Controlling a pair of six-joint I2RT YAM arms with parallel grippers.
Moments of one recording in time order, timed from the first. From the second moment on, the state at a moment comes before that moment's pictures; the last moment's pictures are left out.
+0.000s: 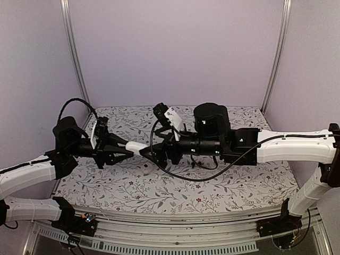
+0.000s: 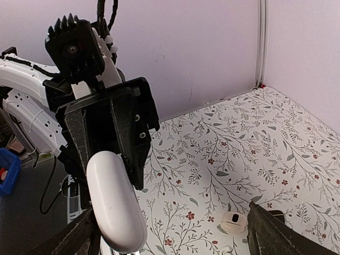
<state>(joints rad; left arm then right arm) -0.57 0.96 0.53 0.50 1.03 -0.04 1.18 1.56 1.25 0.07 -0.06 0.13</state>
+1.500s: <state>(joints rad) -0.59 1.02 0.58 0.43 1.07 0.01 1.15 1.58 1.27 0.05 -0.34 0.12</state>
